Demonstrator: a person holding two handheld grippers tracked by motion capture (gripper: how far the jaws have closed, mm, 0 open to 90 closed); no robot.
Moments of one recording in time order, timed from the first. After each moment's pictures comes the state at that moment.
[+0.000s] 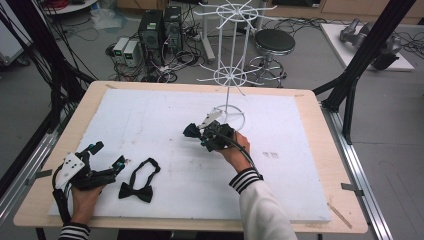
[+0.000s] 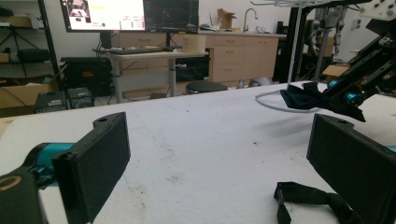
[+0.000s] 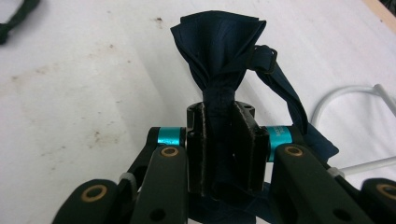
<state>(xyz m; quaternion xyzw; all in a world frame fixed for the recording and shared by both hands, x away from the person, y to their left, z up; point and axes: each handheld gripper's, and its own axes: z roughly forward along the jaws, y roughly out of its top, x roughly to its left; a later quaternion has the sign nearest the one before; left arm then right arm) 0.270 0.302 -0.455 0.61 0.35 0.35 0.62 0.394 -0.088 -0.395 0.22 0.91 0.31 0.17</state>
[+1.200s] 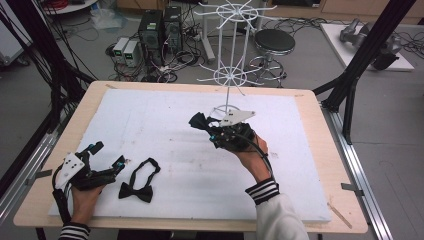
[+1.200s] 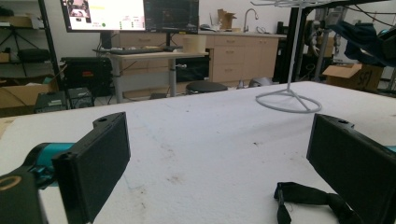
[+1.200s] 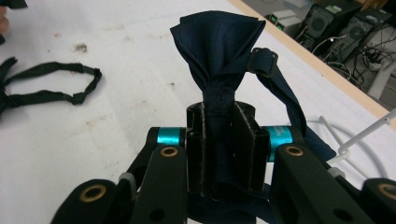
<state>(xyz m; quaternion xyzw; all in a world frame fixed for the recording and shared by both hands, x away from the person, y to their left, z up) 0.270 0.302 -0.455 0.60 0.36 0.35 0.62 0.352 -0.134 -0.345 0.23 0.85 0.44 0.19</state>
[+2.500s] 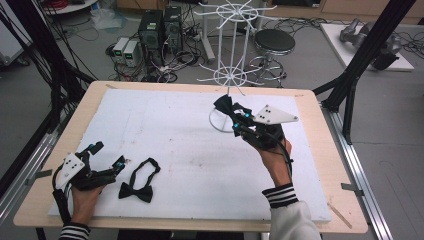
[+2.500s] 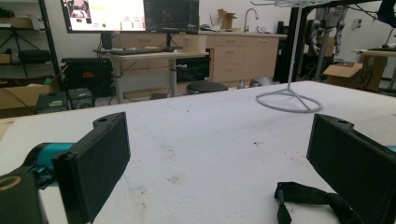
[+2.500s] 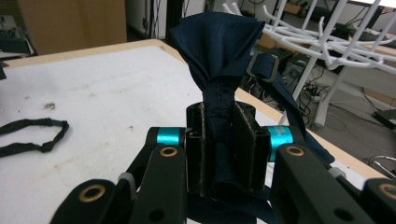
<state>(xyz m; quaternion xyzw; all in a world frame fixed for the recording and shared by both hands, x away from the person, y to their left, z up) 0.269 0.301 -0.455 0.60 0.35 0.35 0.62 0.332 -0.193 -0.320 0.28 0.76 0.52 0.27</state>
